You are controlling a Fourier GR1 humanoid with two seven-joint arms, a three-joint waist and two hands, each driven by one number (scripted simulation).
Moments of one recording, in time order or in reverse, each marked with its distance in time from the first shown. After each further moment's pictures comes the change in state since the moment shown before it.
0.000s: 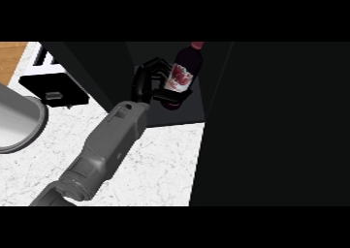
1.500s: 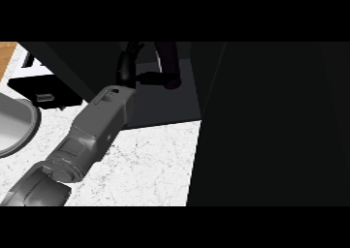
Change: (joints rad) left arm -0.160 0.073 0.069 0.222 -0.027 0.069 -0.128; right arm 0.056 0.002 0.011 0.009 -0.025 0.073 -0.109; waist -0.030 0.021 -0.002
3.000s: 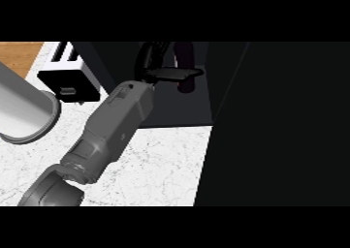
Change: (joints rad) left arm -0.007 -0.072 0.049 -0.157 0.109 -0.333 0.001; right arm 0.095 -0.051 -0.054 -0.022 -0.002 -0.031 0.004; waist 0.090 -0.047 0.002
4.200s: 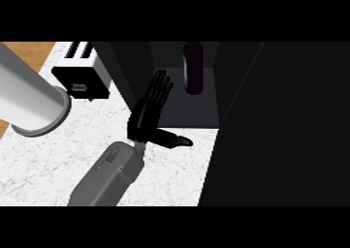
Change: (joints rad) left arm 0.638 0.016 -0.310 -0.726 0.093 -0.015 0.131; right arm 0.045 -0.037 -0.013 -0.002 0.006 -0.043 -0.021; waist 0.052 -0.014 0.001
